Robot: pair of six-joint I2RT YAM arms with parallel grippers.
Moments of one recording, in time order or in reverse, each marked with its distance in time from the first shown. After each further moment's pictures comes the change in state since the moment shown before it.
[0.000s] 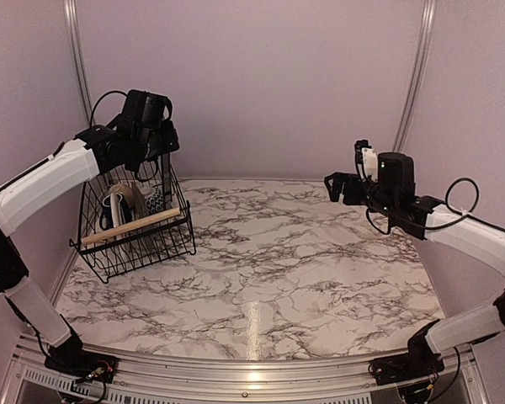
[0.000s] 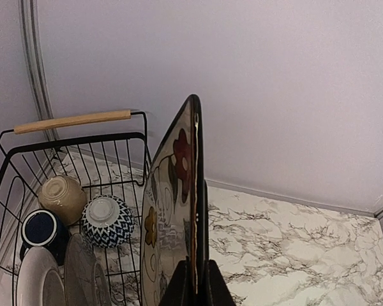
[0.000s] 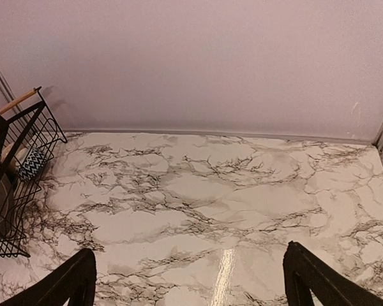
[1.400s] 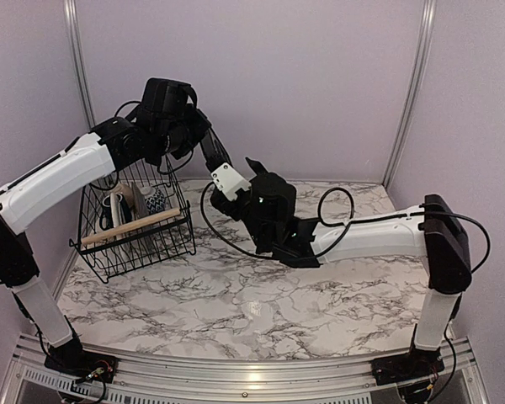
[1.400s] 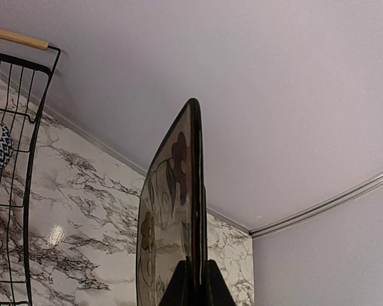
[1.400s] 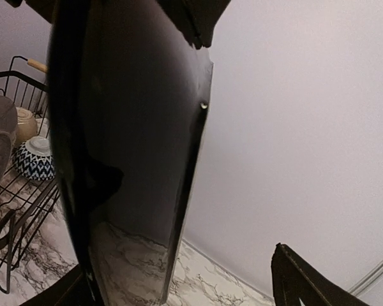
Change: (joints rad) left arm -0.138 0.090 0.171 0.036 0.115 -0.499; right arm 0.638 0.599 0.397 0.576 0.588 -0.836
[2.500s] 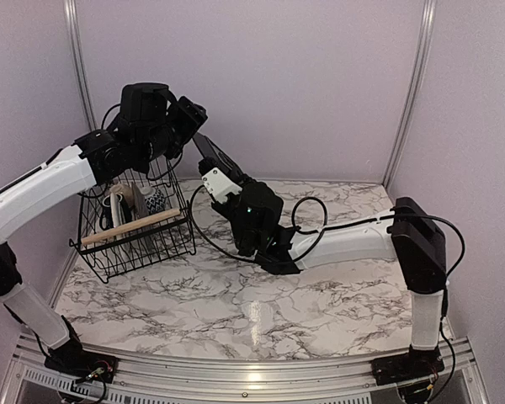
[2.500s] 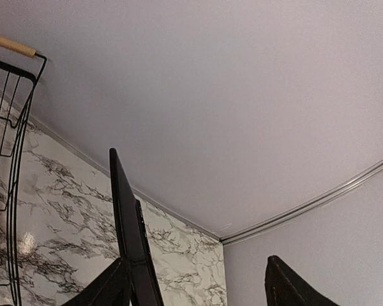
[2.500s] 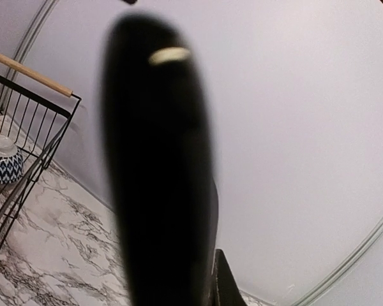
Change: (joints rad) left arm -0.001 -0.126 -0.186 0.171 0.025 -0.025; right arm 0.010 0.168 0.100 0.251 0.163 -0.188
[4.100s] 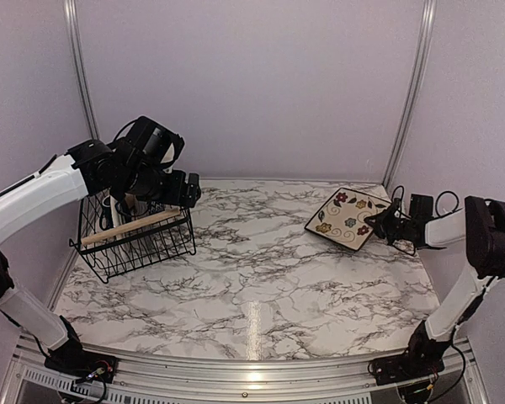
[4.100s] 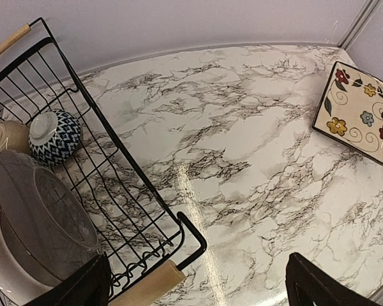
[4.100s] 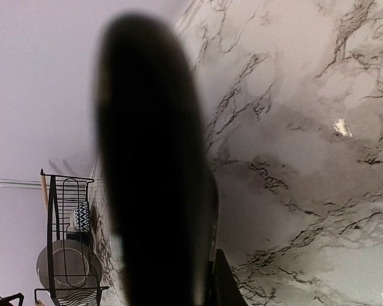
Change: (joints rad) left arm 0.009 -0.082 -0.122 -0.524 0.202 0.646; right arm -1.226 -0.394 -0.685 -0.499 -1.490 1.635
